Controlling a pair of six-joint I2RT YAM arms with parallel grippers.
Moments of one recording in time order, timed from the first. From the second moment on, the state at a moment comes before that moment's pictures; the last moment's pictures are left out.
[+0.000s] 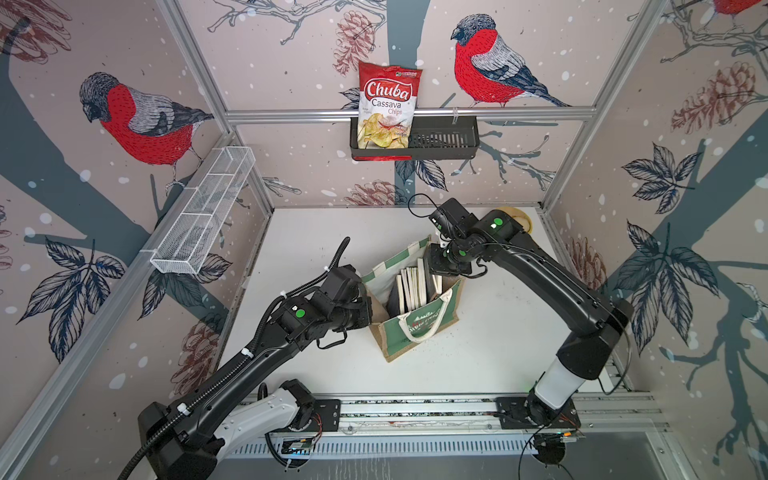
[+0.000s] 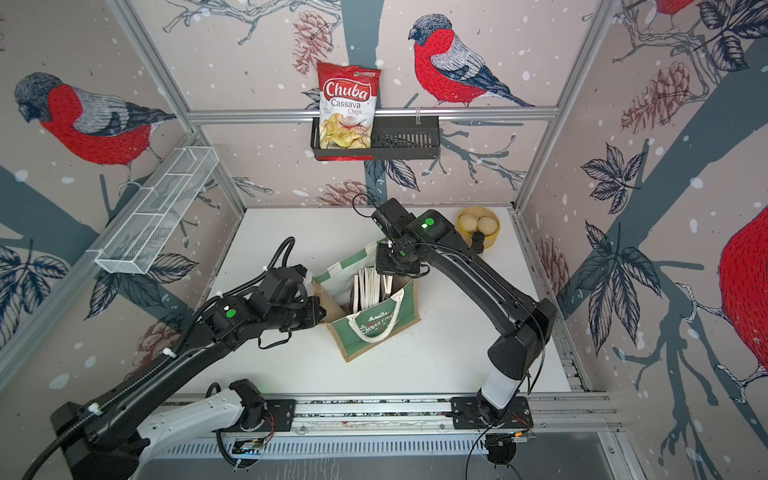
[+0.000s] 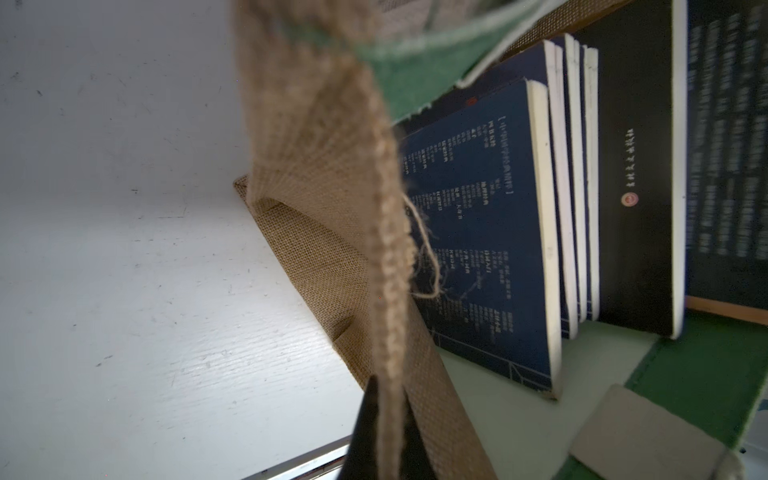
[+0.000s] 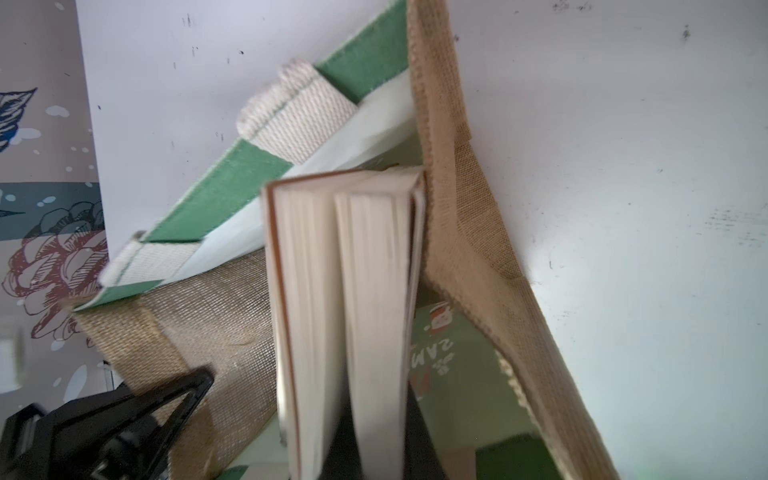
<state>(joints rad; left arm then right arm) -0.69 0.99 0.94 -0.88 0.10 -0.78 0.81 1.70 1.93 -1.35 -0.06 0.69</state>
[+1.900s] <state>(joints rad) -0.69 1.01 0.98 -0.92 0.08 -0.78 0.33 1.71 1.29 -0.34 -0.21 0.73</state>
